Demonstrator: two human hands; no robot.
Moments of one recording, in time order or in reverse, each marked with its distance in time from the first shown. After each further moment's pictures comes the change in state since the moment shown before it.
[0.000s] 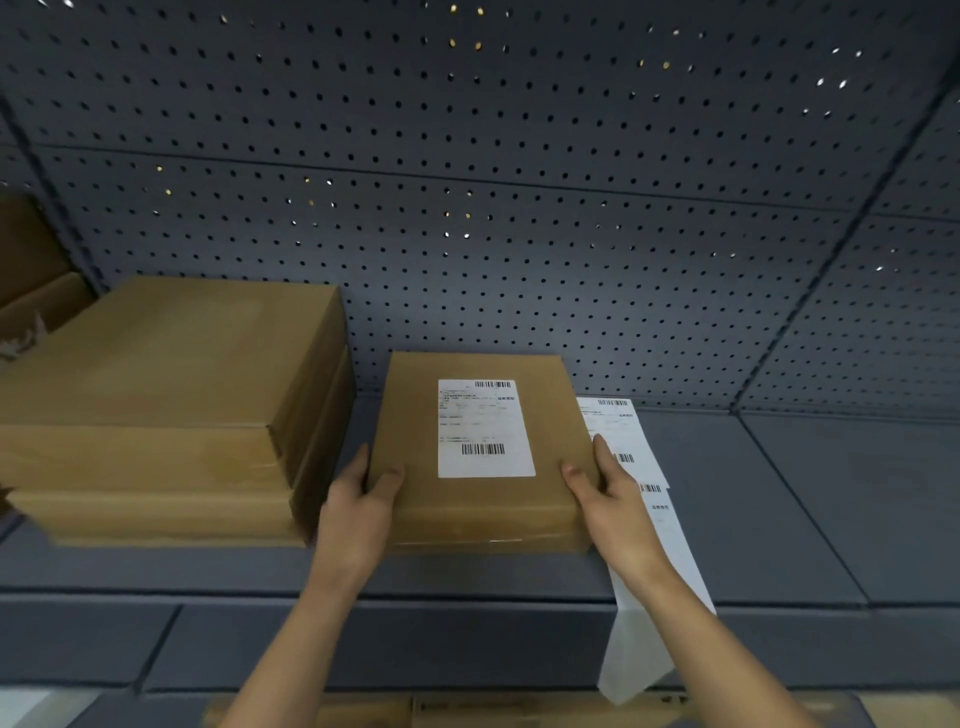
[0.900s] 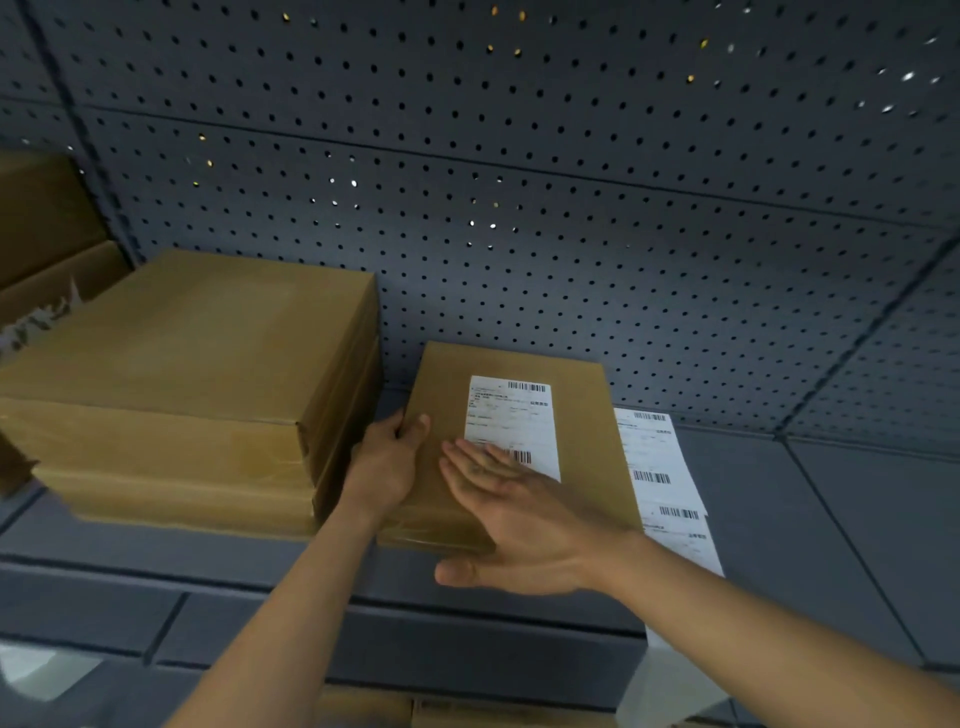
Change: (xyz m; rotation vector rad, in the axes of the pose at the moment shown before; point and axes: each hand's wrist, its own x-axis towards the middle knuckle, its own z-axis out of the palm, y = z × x) left_hand 0.054 0.026 0.002 0.171 -0.017 -0.088; right_hand 0.004 -0.062 0.068 -1.202 -0.828 -0.718
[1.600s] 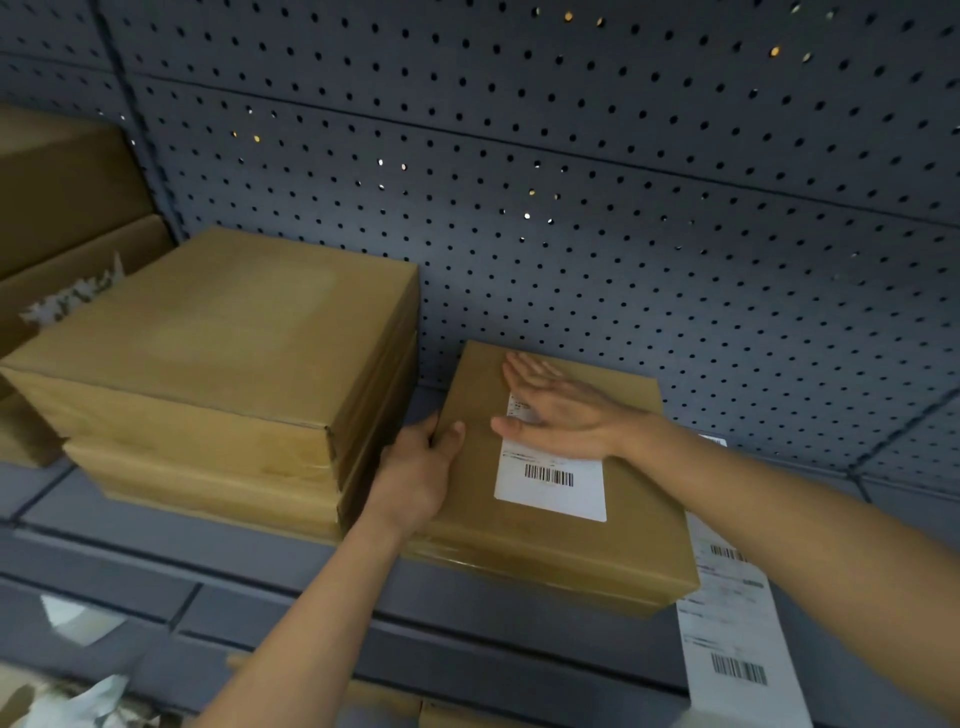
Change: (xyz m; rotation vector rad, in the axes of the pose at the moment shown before) left_hand 0.007 -0.012 -0.003 -0.090 -0.051 0.001; right_hand 0.085 0.095 -0.045 -0.063 -0.035 0.108
